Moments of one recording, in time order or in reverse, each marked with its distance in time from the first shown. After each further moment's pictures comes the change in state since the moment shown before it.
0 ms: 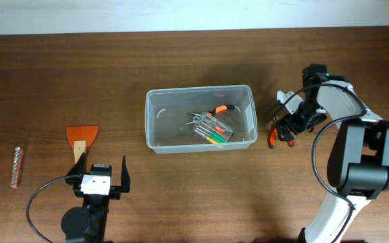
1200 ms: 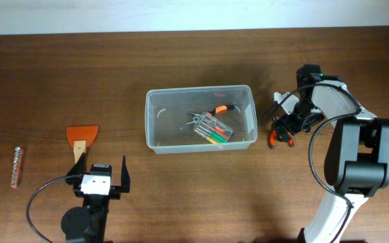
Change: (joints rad) left arm 0.000 0.000 0.000 0.000 0.000 0.000; right arm 0.018 0.019 0.000 0.006 0.047 0.037
